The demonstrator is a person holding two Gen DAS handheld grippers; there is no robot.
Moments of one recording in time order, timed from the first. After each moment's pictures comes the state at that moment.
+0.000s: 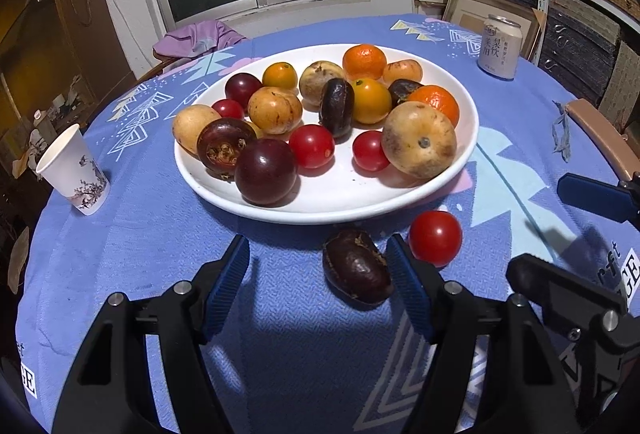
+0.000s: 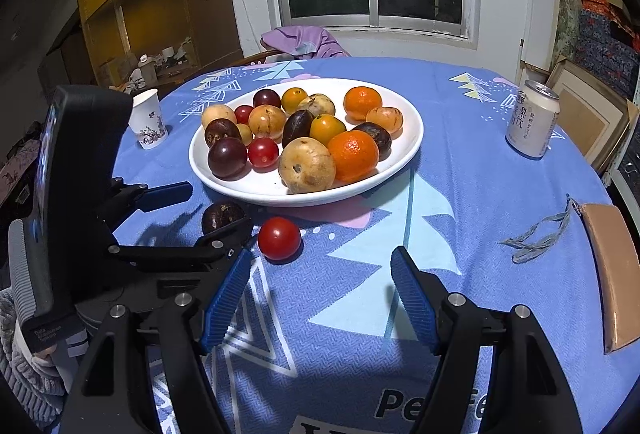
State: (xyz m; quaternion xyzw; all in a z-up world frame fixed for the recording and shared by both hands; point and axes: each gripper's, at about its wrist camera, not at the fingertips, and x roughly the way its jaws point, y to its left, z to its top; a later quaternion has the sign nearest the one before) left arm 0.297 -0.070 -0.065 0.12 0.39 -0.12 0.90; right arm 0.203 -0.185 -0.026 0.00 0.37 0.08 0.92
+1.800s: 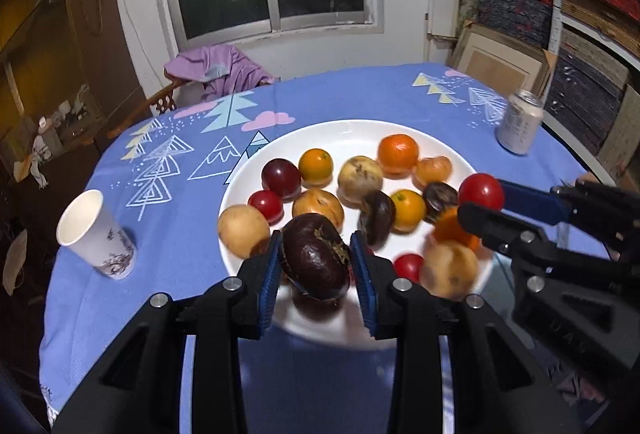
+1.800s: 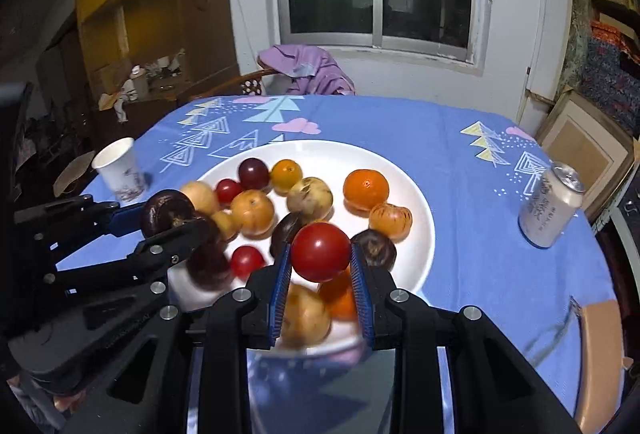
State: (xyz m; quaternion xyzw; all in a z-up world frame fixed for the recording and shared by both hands) left arm 0.358 -0.056 -0.001 0.08 0.36 -0.11 0.92; right arm 0.302 -0.173 0.011 -0.02 0.36 0.07 0.93
